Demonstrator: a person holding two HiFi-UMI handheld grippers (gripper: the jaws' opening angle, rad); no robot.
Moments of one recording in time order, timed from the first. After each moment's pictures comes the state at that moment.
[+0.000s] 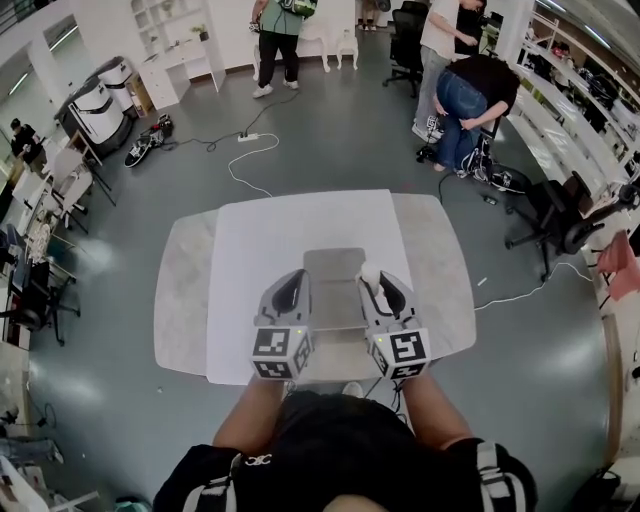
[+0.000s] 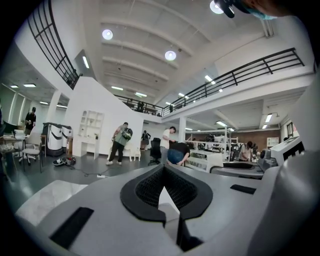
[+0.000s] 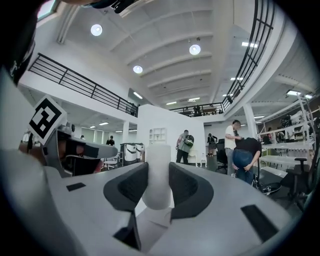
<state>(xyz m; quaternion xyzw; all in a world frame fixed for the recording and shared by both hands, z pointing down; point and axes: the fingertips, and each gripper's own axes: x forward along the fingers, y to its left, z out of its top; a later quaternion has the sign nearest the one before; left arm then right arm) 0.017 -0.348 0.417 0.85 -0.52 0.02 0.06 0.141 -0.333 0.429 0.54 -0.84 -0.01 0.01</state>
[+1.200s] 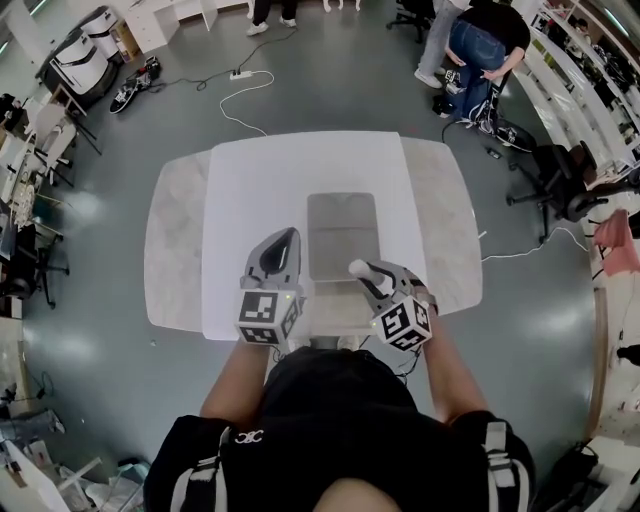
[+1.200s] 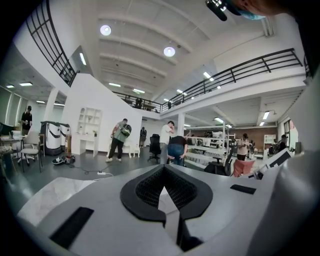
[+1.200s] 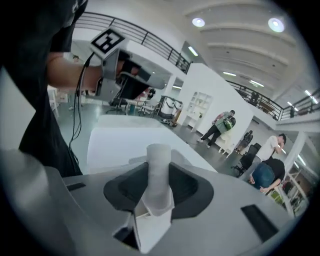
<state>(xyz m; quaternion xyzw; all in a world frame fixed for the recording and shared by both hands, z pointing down) -0.029 -0.356 0.460 0.85 -0.51 0.05 0.06 0.096 -0.297 0.581 0.33 -0.87 -0.09 0.36</state>
